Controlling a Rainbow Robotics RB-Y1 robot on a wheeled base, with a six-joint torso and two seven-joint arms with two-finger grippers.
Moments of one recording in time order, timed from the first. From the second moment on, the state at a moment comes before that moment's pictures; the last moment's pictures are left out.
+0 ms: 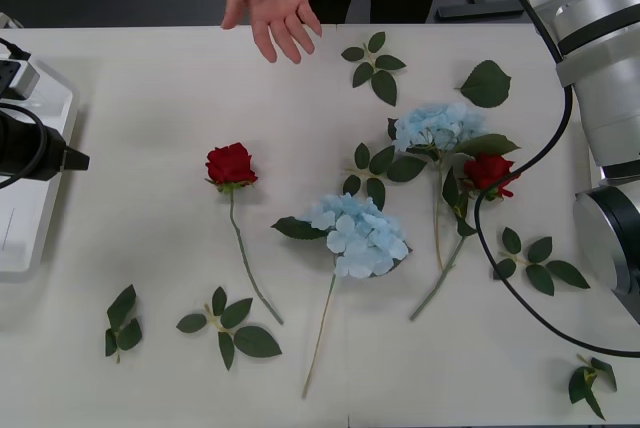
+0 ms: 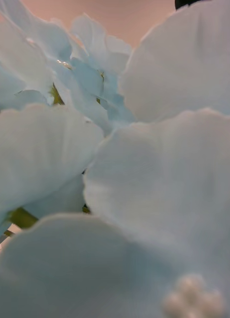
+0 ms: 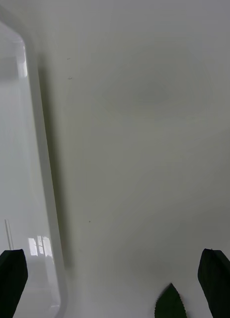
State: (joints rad) right arm -1.05 -0.37 0.10 -1.23 -1.55 0.60 2.50; left arm -0.28 1.11 -0.11 -1.89 0.93 1.30 -1.24
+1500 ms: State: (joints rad) right arm -1.05 -0.37 0.10 -1.23 -1.65 0.56 2.52; left arm -0.28 1.11 -0.11 -1.89 0.93 1.30 -1.24
